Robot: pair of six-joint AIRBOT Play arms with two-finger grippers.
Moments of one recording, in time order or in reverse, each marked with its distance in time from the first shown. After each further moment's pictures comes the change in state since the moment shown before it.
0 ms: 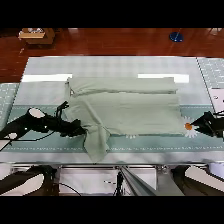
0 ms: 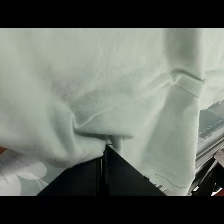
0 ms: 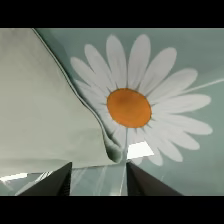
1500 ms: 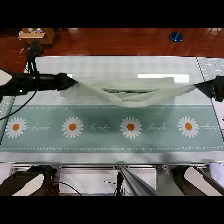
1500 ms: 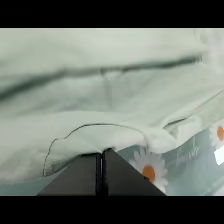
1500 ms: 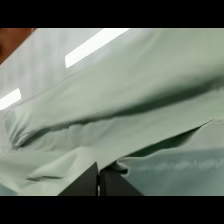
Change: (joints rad) left arm 0.007 0.161 0.536 0.034 0.063 -0.001; right arm 0.195 0.179 0.172 0.525 -0.146 -0.152
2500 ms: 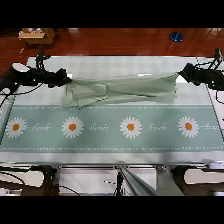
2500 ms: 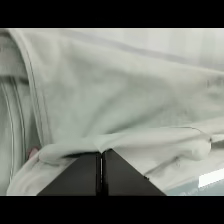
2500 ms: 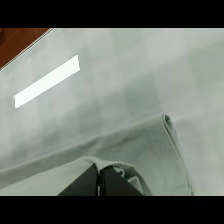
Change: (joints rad) left arm 0.150 -0.532 0.247 -0.001 0.062 -0.011; right arm 0.277 -0.470 0.212 -0.013 -0.539 0.003
